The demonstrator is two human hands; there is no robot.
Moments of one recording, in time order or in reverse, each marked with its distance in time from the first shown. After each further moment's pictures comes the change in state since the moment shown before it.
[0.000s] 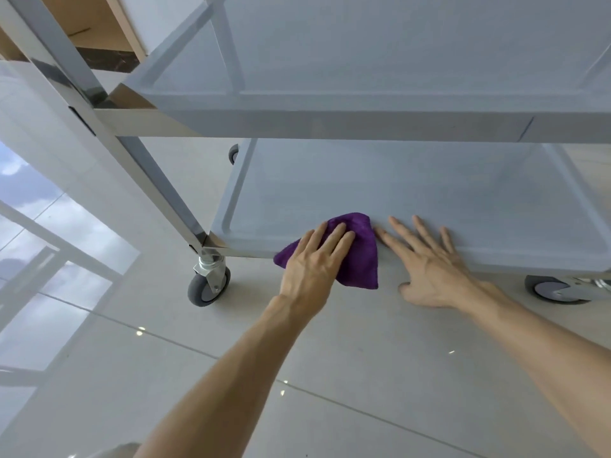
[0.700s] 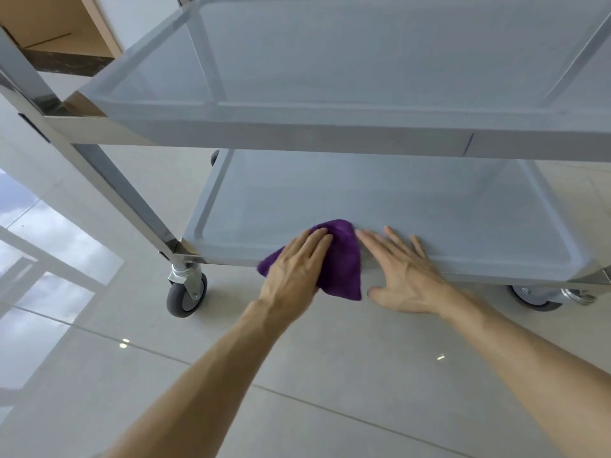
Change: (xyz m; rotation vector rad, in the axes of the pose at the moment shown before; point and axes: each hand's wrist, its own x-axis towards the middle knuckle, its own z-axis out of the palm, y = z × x) left_hand -0.004 0.004 -0.011 -0.190 -0.024 -0.020; right_hand -0.015 -0.011 -0.008 0.248 0.020 -0.075
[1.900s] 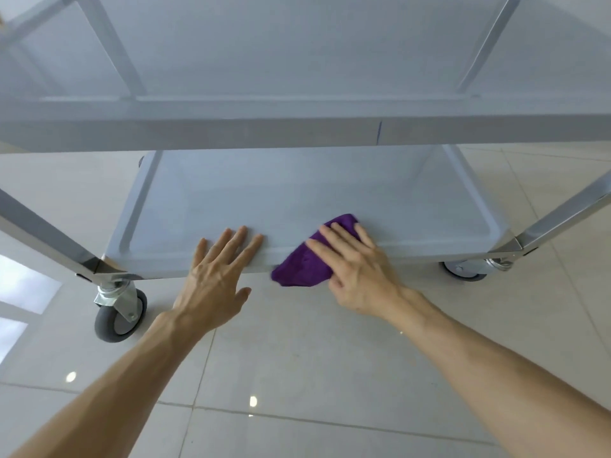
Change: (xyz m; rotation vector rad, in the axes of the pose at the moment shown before) left_hand 0.005 -0.025 0.003 0.171 -0.165 -0.025; right_hand -0.018 0.023 0.007 -0.195 0.337 -0.124
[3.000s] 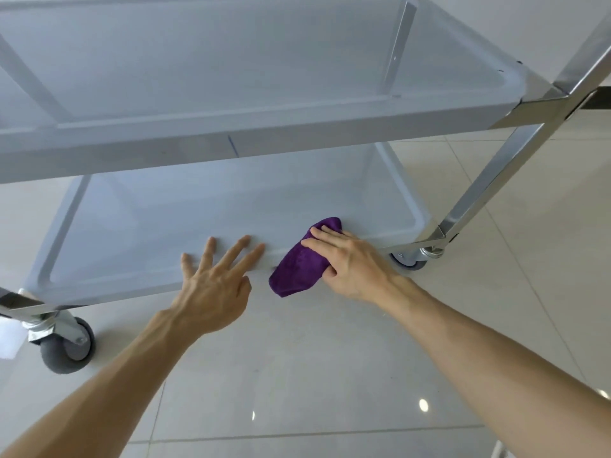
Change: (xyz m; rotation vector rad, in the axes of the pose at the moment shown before) left_hand 0.054 0.067 0.005 0.116 -0.187 0.006; right_hand -0.028 0.077 -0.011 0.195 -0.024 0.129
